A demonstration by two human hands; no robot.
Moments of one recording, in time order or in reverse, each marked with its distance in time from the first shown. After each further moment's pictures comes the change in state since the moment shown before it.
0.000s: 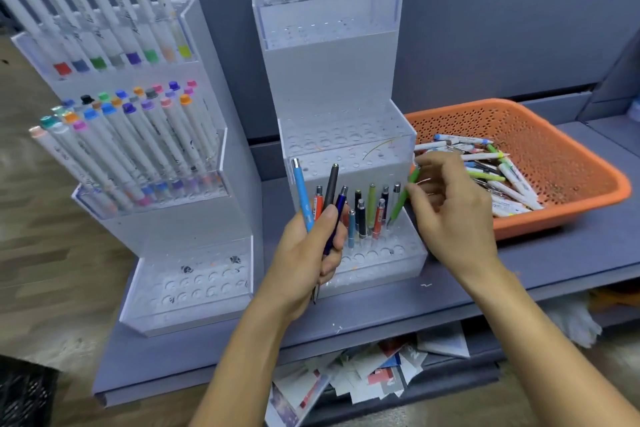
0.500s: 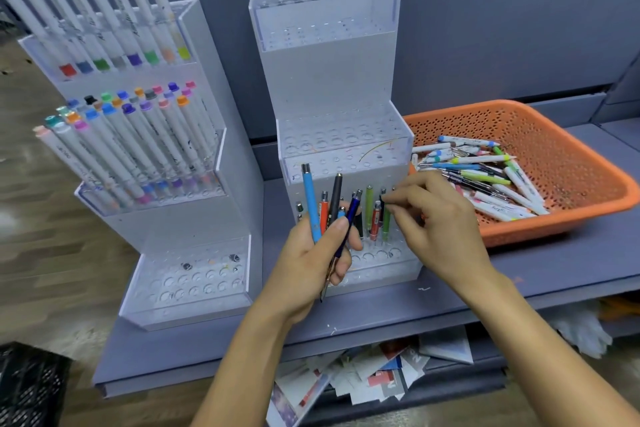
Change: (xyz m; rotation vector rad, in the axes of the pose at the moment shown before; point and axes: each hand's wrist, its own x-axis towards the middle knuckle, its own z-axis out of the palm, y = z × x) left_hand 0.002 -0.011 0.008 0.072 -0.041 0.096; right_hand -0.004 0.013 0.003 -0.079 -0.133 -0.183
